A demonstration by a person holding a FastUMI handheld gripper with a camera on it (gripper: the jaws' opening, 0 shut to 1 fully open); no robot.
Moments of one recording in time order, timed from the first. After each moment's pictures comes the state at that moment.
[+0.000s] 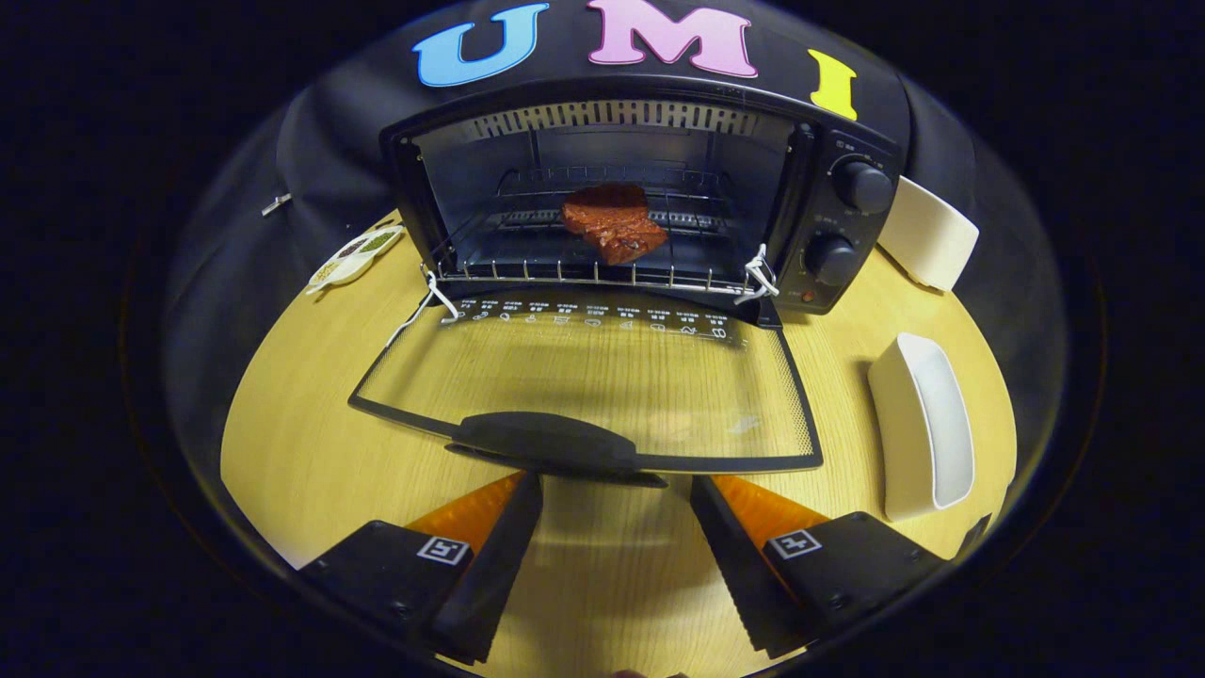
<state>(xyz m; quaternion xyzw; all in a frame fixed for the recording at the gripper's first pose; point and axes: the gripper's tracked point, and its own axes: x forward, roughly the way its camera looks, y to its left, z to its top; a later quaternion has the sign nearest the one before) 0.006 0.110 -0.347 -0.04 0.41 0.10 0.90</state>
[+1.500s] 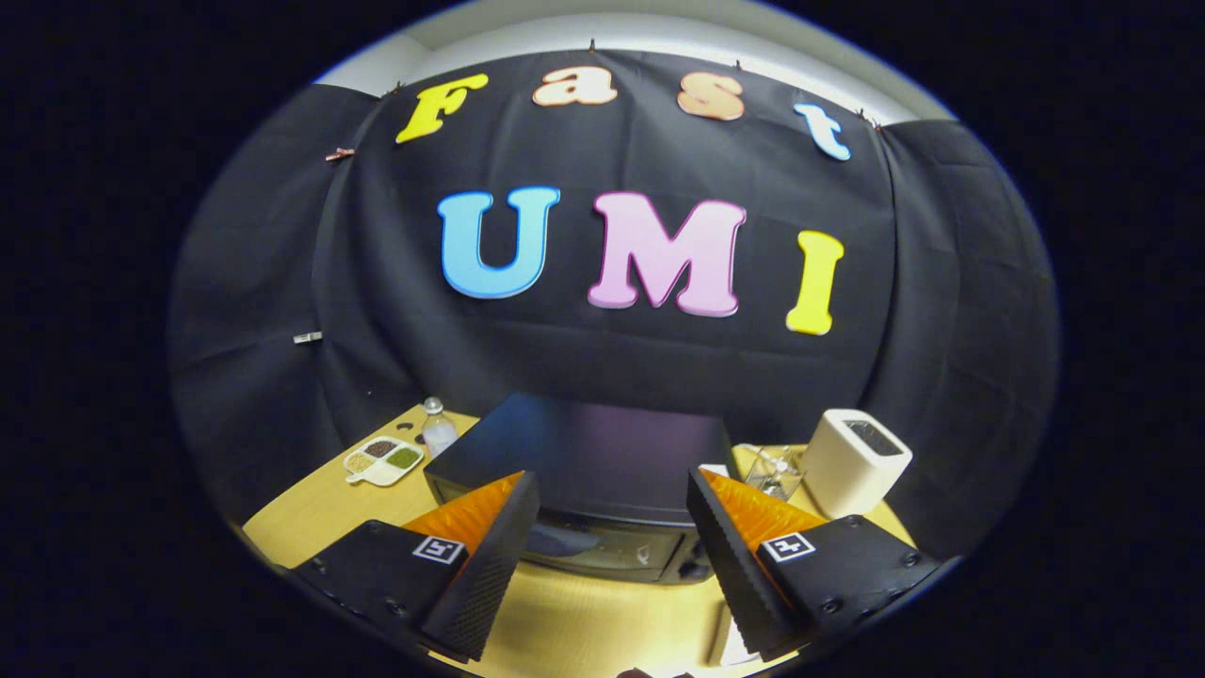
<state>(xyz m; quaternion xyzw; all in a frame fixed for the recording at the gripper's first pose) 0.084 0.062 -0.028 -0.04 0.07 0.12 0.99</state>
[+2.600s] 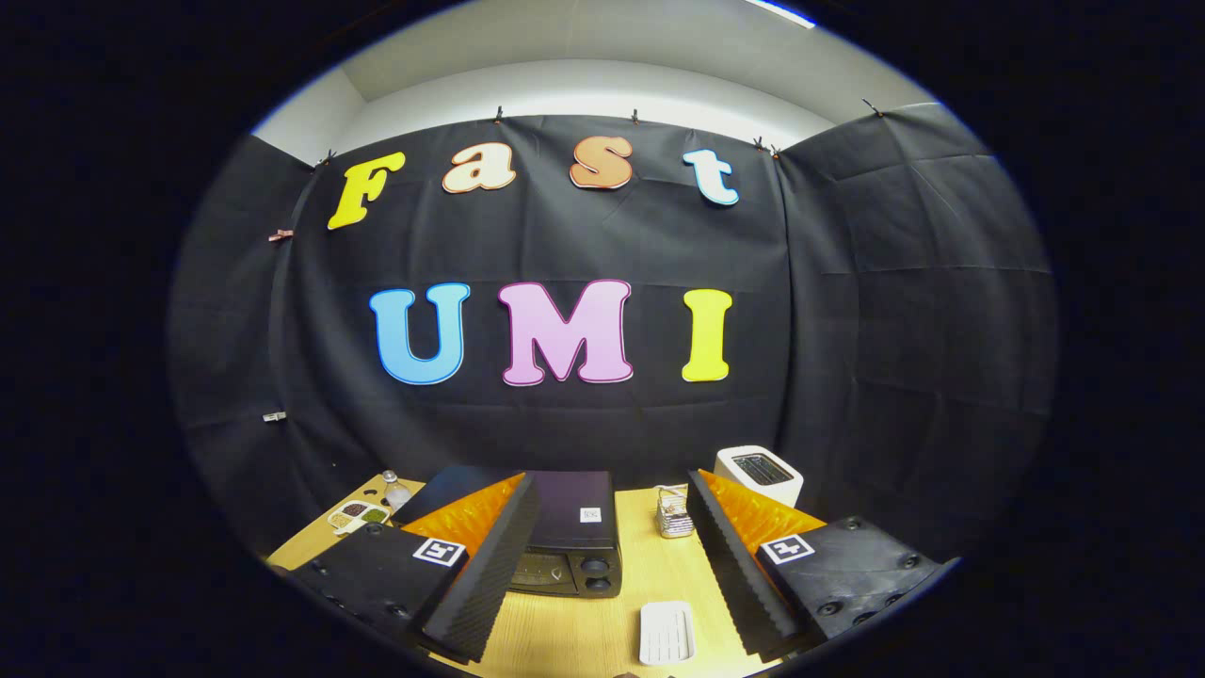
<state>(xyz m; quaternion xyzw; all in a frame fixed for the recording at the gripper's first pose) 0.021 -0.055 0.053 0.02 0.01 0.04 1.00</state>
